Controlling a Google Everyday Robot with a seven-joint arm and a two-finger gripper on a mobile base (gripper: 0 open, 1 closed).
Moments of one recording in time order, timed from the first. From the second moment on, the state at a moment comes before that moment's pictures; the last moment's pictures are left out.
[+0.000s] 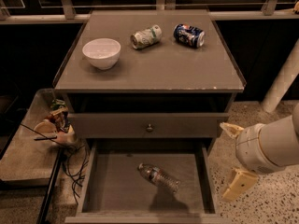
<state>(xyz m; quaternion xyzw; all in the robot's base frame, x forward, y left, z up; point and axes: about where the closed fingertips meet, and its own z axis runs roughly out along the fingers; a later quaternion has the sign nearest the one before) 0.389 -0.200 0.767 -0.61 0.76 0.04 0.24</state>
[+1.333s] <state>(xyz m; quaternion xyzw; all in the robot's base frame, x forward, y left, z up) 0.401 -0.166 0.628 -0.58 0.78 0.11 0.21</state>
